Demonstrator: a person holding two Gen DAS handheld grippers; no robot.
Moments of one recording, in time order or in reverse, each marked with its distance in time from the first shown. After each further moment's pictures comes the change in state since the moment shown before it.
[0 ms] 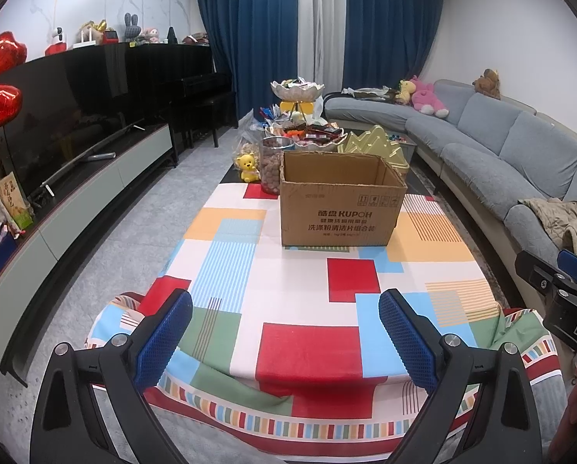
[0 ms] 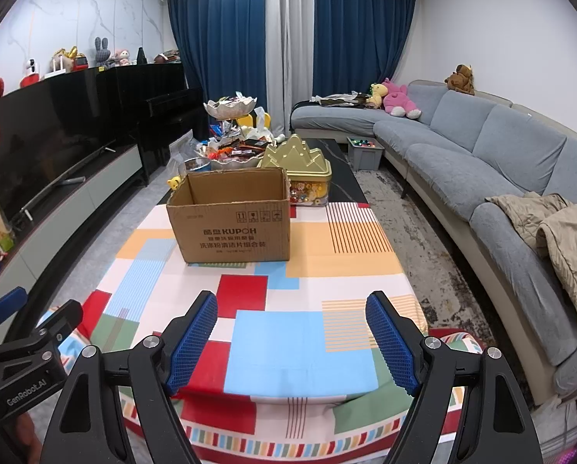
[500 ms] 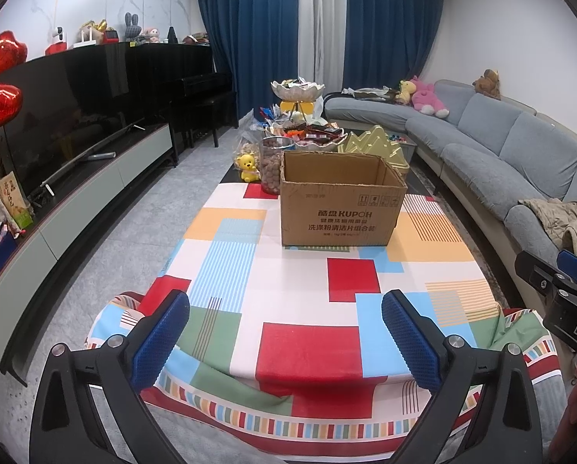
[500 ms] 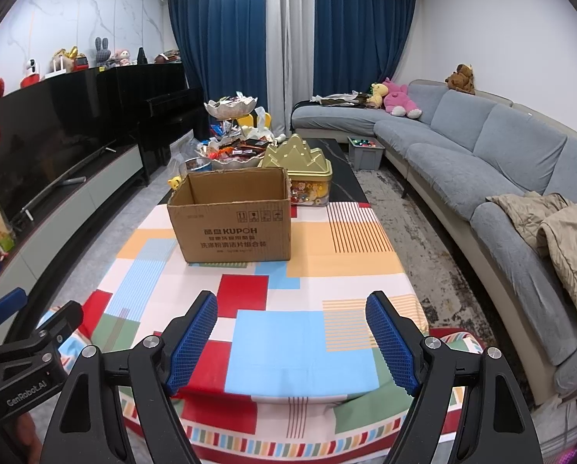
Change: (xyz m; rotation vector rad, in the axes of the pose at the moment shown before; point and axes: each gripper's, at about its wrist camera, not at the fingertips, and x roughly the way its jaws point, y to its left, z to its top) left arm 0.000 0.001 0.000 0.000 0.000 -0.001; right arm 0.000 0.000 0.000 0.000 0.001 0.001
